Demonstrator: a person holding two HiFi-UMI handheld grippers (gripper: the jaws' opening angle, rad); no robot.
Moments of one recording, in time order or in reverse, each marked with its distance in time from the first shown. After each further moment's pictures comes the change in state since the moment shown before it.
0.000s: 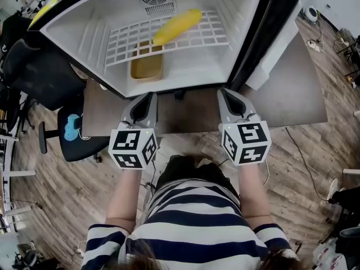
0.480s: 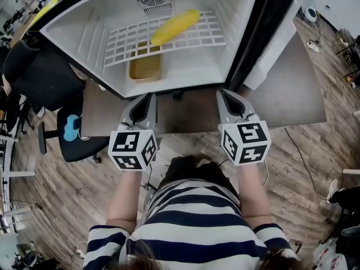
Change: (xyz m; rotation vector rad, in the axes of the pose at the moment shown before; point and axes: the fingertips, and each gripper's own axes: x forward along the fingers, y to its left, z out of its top) left arm -0.003 -0.005 0.002 -0.004 -0.014 0.005; right arm -0.004 -0.002 -0.002 0.014 -0.002 0.013
